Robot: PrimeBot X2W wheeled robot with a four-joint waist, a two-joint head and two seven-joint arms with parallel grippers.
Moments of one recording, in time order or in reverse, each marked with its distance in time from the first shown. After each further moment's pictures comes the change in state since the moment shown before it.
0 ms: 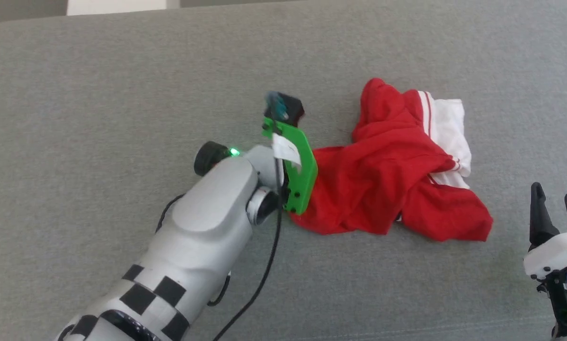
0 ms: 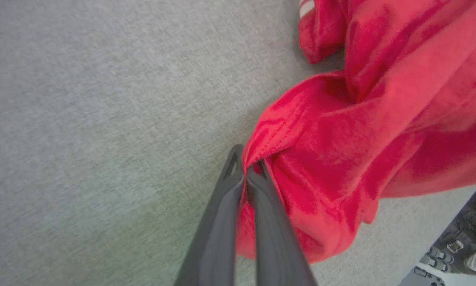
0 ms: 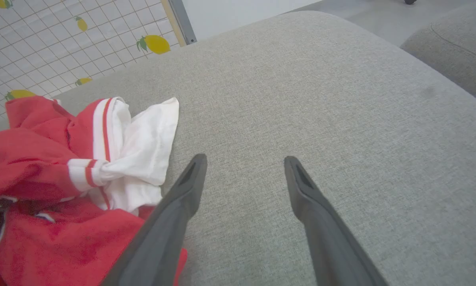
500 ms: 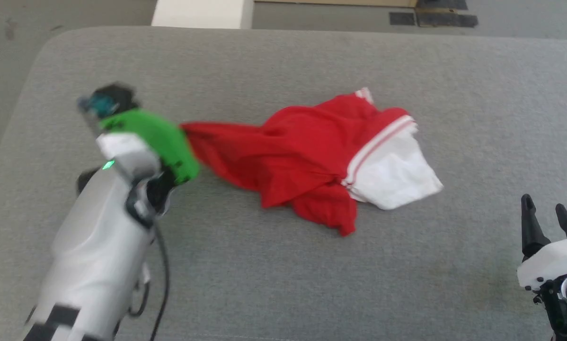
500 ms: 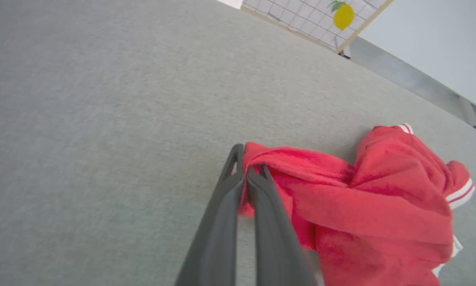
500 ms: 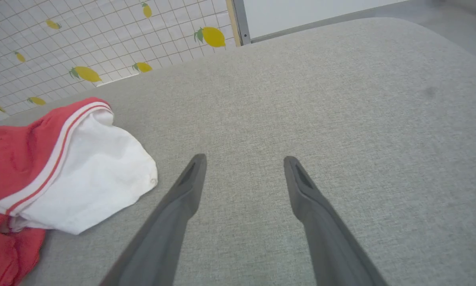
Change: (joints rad) left arm 0.155 0.215 0.353 -0.154 -0.171 0.198 -0.244; right arm 0.043 0.001 0.027 -0.034 -0.027 0.000 0.044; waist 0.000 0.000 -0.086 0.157
